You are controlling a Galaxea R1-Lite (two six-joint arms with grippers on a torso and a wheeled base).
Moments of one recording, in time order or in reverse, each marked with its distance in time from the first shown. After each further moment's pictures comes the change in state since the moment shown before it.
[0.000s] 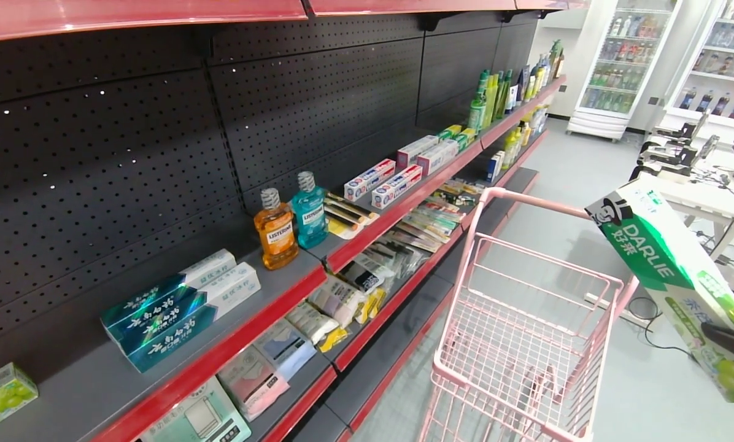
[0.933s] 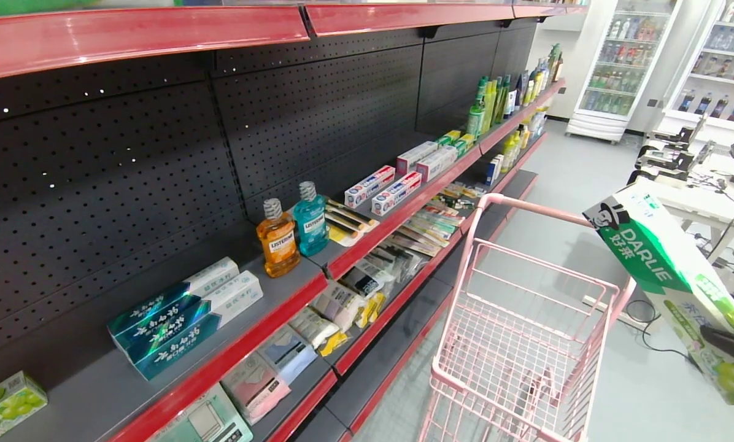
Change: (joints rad) left arm 0.000 0.000 0.000 -0.001 0.000 0.001; right arm 0.000 0.002 0.007 0.000 -0.006 -0.013
